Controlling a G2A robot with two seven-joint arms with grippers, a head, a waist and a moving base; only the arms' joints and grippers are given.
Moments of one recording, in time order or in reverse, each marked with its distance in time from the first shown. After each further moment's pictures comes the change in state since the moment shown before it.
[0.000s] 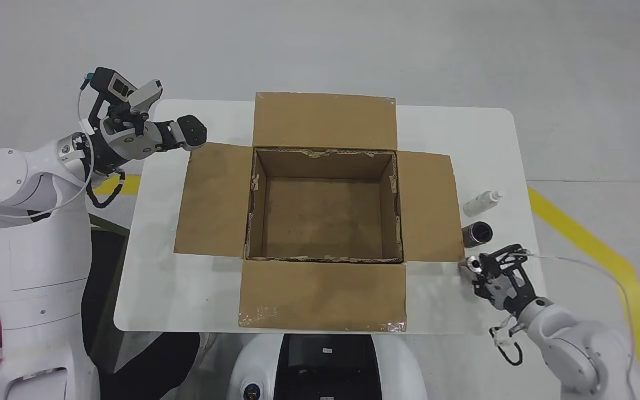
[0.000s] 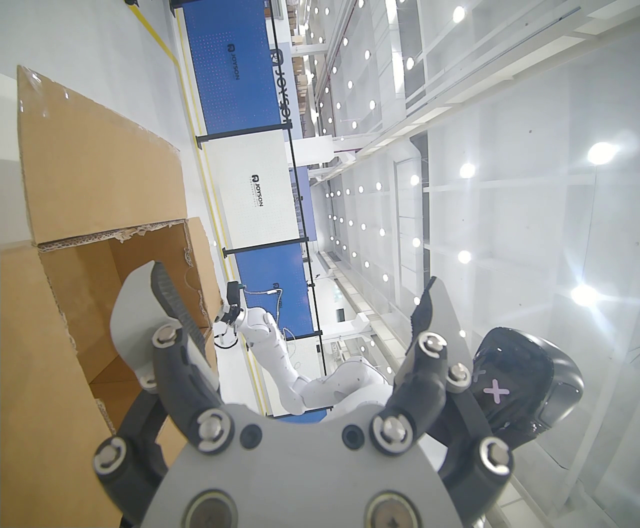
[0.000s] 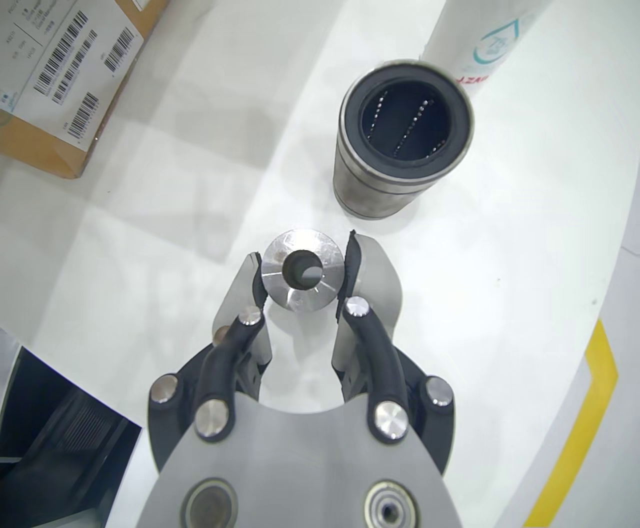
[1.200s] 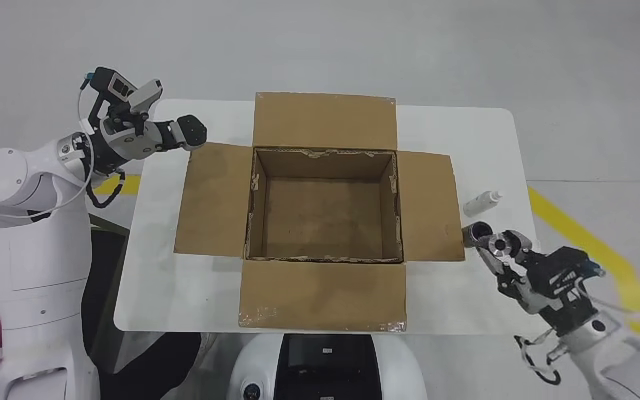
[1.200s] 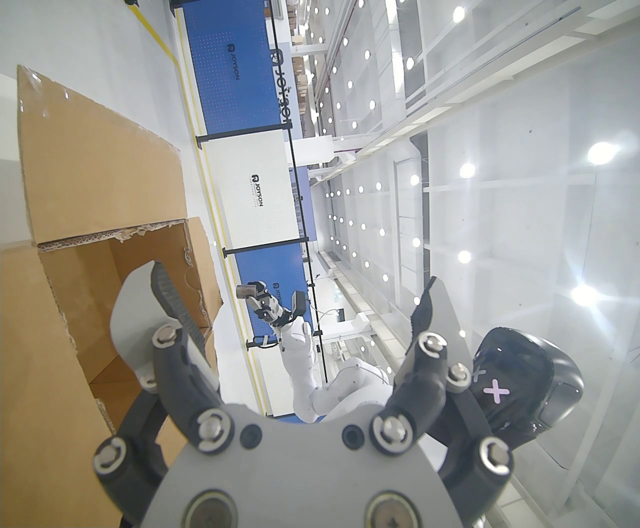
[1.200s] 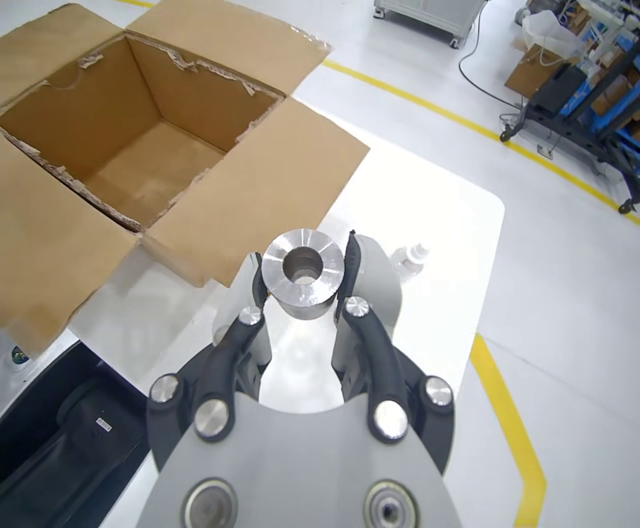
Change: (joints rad) left arm 0.000 0.000 0.000 0.000 0.000 0.000 0.000; right arm -0.202 -0.008 0.213 -0.460 0.045 -0.042 -0.154
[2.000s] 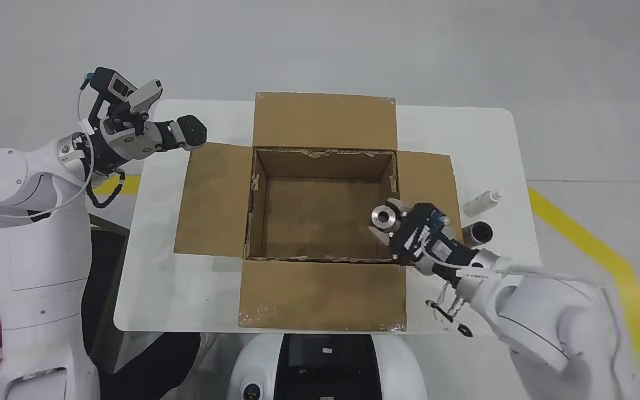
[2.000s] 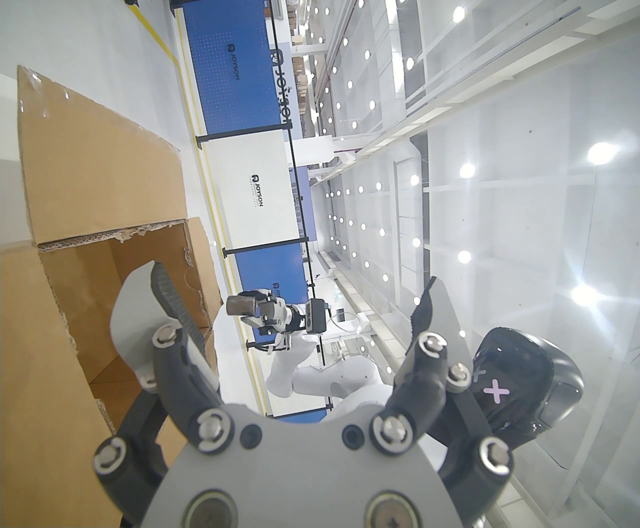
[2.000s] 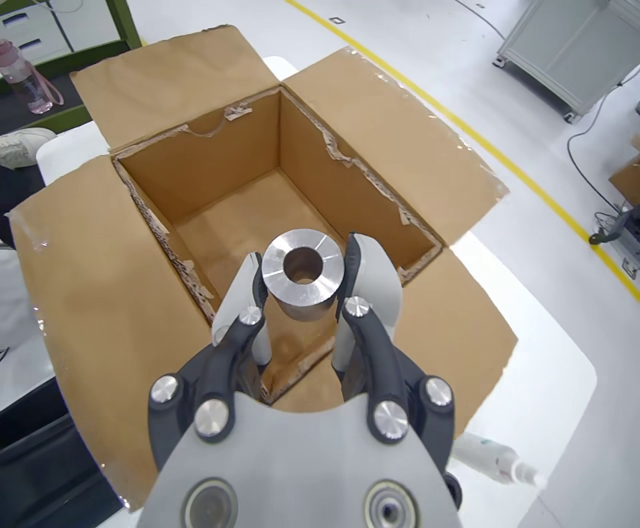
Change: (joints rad) left arm 0.000 0.000 0.000 0.000 0.000 0.000 0.000; right arm 0.652 0.007 -0.672 0.012 -0.048 0.102 0.478
